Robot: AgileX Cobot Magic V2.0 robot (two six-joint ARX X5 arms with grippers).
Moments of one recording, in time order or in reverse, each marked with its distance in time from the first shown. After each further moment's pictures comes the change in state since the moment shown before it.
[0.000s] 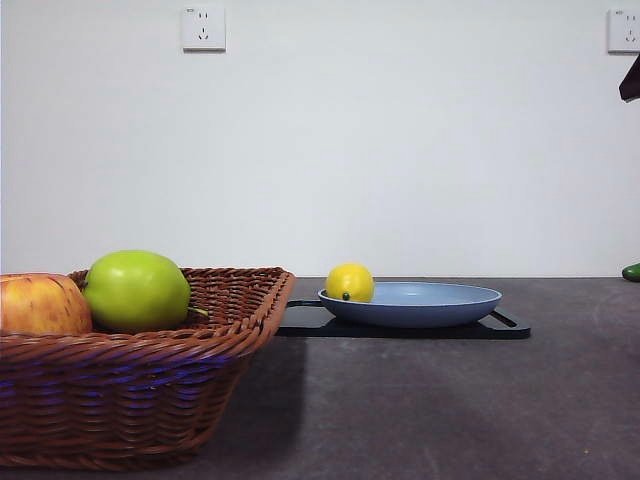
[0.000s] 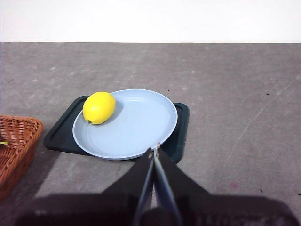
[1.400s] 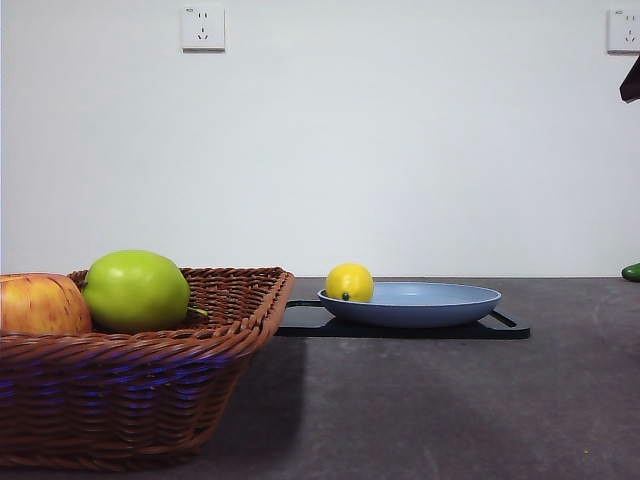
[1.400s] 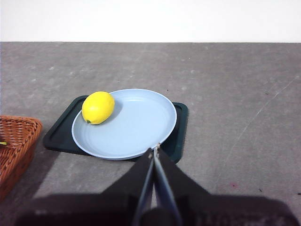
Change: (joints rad) left arm 0.064 -0.018 -0.251 0.085 0.042 -0.011; right arm 0.000 0.000 0.000 0.000 0.000 0.000
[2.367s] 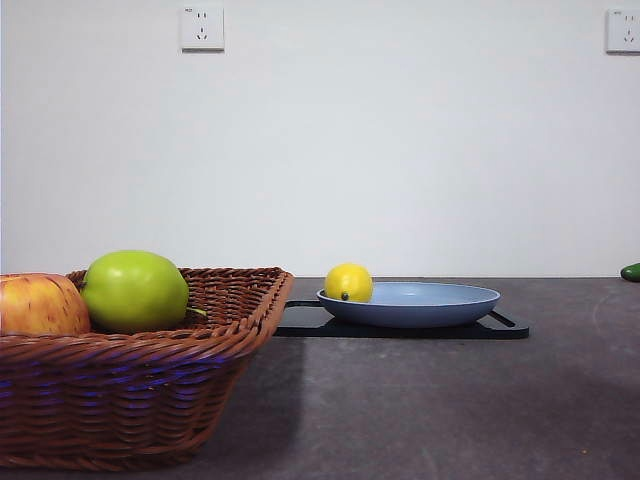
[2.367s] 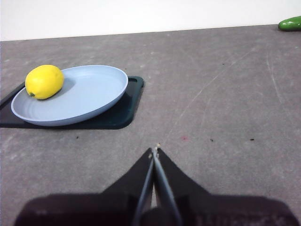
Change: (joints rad) left arm 0.000 0.000 0.000 0.000 0.000 0.000; right arm -0.454 -0.511 -0.418 -0.013 -0.344 -0.092
